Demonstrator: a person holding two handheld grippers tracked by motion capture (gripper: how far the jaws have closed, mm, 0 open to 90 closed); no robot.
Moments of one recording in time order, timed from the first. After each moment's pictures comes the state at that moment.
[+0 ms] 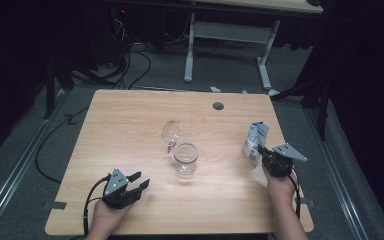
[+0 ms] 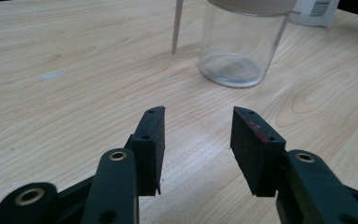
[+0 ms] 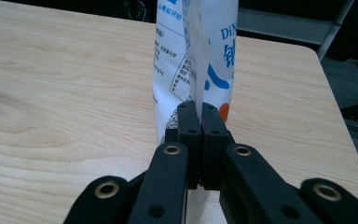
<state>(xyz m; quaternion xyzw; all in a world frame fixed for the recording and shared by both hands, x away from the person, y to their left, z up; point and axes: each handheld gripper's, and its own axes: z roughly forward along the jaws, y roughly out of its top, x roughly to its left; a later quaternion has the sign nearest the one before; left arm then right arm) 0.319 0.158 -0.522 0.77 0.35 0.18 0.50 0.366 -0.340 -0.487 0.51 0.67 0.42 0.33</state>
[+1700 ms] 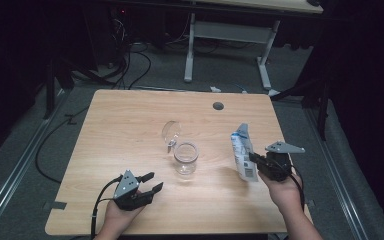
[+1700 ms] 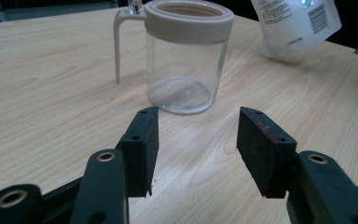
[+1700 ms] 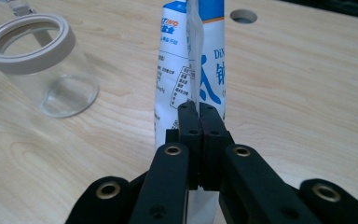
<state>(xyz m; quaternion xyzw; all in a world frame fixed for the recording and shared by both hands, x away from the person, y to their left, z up) 0.314 0.130 -0.522 0.77 0.30 0.16 0.54 0.340 -0.305 -0.428 0.49 0.76 0.37 0.22</state>
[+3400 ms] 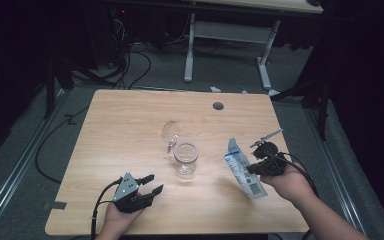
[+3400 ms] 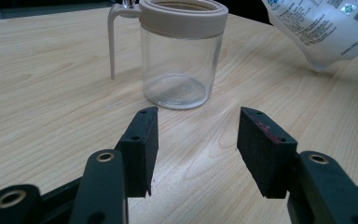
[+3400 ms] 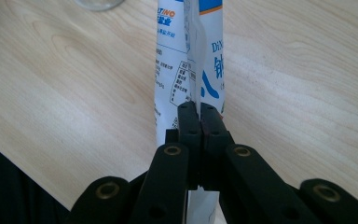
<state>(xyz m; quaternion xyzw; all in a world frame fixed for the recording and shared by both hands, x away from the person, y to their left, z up) 0.310 0.130 -0.526 0.77 0.30 0.15 0.55 0.352 -0.278 -0.391 0.47 0.86 0.17 0.07</state>
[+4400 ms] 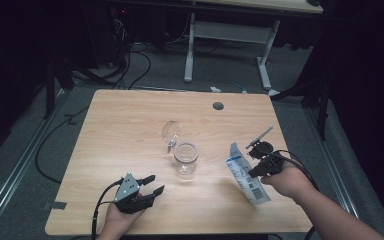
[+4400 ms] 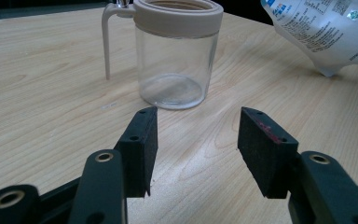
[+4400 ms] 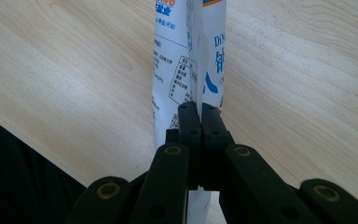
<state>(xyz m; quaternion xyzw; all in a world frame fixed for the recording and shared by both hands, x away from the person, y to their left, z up) 0.309 0.128 -0.526 0.77 0.30 0.15 0.55 0.361 -0.269 -0.390 0.48 0.87 0.09 0.03</state>
